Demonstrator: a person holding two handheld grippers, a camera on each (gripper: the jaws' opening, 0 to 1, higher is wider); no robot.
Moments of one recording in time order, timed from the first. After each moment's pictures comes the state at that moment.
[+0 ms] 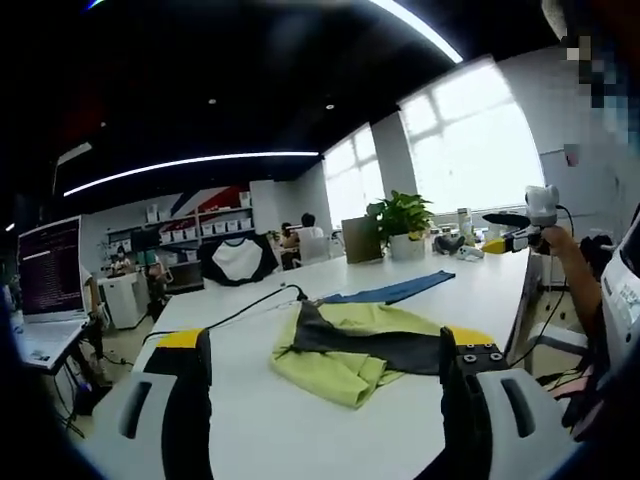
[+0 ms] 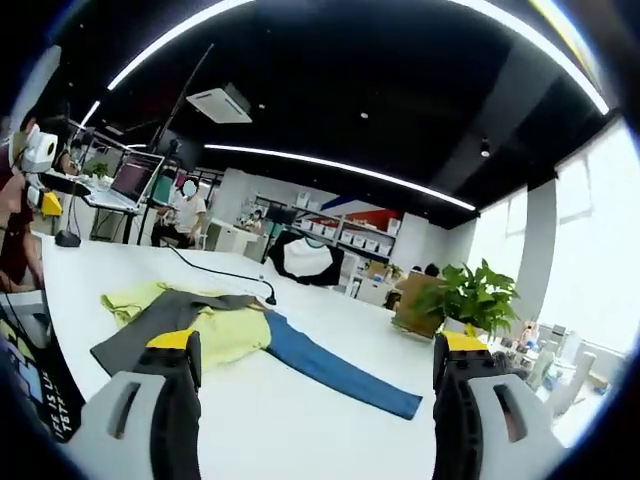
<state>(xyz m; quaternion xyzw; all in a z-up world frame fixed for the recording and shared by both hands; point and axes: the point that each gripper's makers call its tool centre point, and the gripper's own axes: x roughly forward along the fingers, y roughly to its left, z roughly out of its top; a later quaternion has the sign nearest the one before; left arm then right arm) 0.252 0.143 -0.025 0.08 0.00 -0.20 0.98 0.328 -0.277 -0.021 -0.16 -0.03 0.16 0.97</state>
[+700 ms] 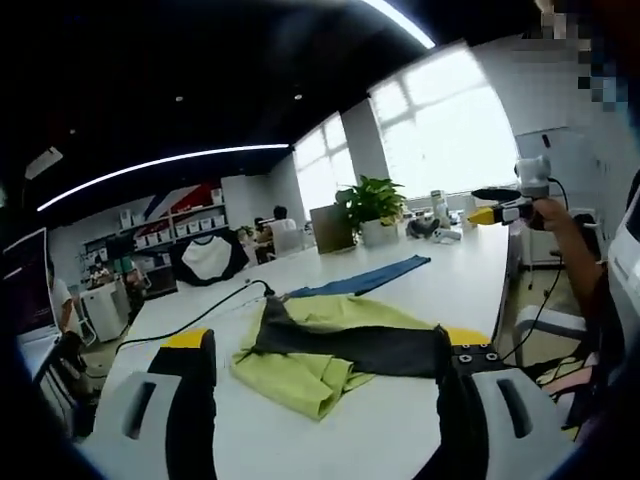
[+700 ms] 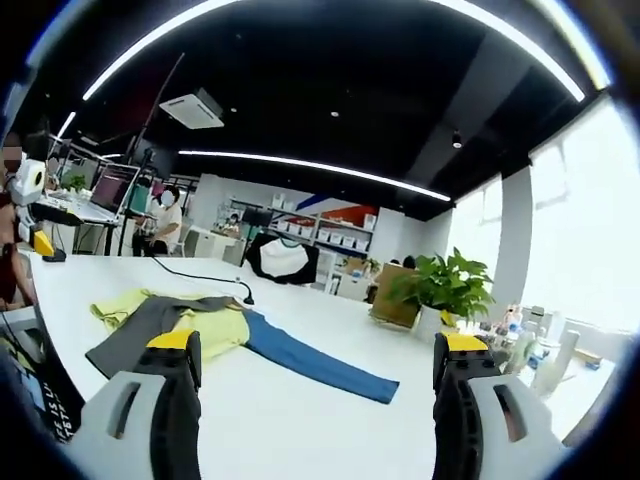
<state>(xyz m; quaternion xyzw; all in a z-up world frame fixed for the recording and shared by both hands) 0.268 0.077 -0.053 0.11 0.02 -0.26 0.96 0.311 -0.318 -0.015 -0.13 -0.04 0.10 0.99</state>
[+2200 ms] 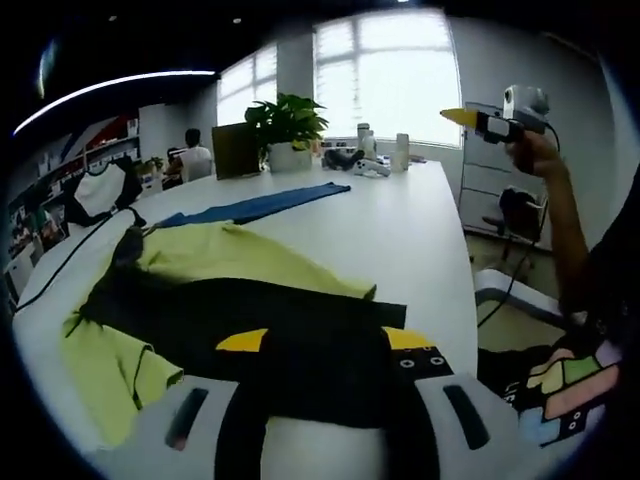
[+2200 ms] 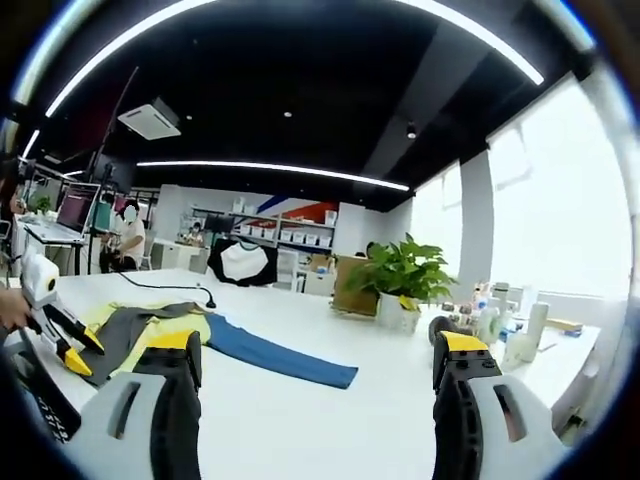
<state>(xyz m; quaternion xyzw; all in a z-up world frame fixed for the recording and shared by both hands) 0.317 -0.069 -0.186 0.10 0.20 -0.42 0.88 0.295 -0.384 -0.011 -0.08 -0.04 0.03 1.00</state>
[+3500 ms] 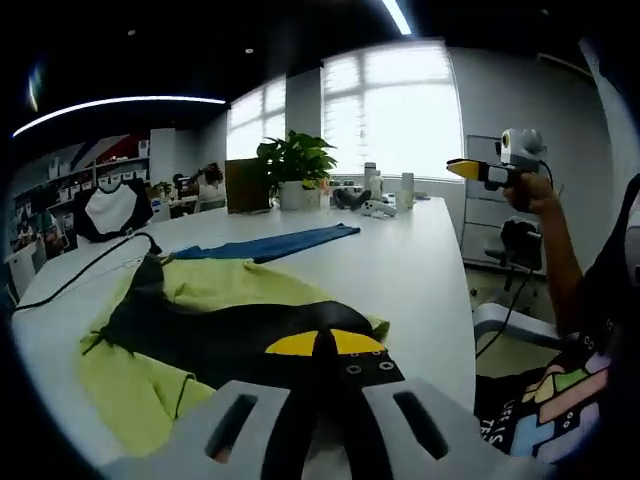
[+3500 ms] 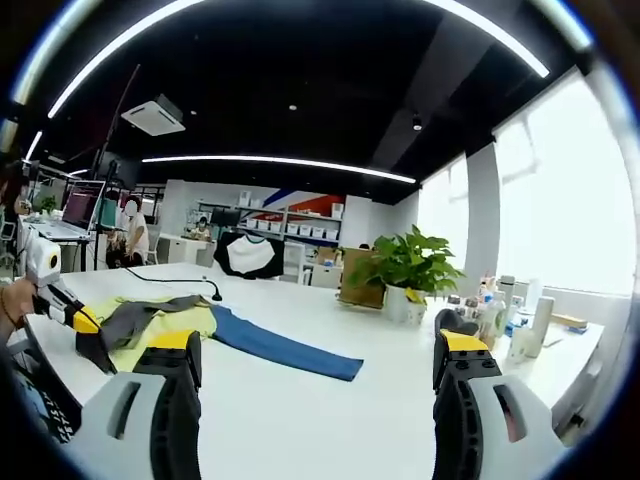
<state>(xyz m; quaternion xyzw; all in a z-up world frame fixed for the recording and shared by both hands) 0.330 -0.046 -0.140 0.04 0.11 -0.42 0.90 0.294 -0.383 -0.021 -0.08 -0.02 0.04 1.00</state>
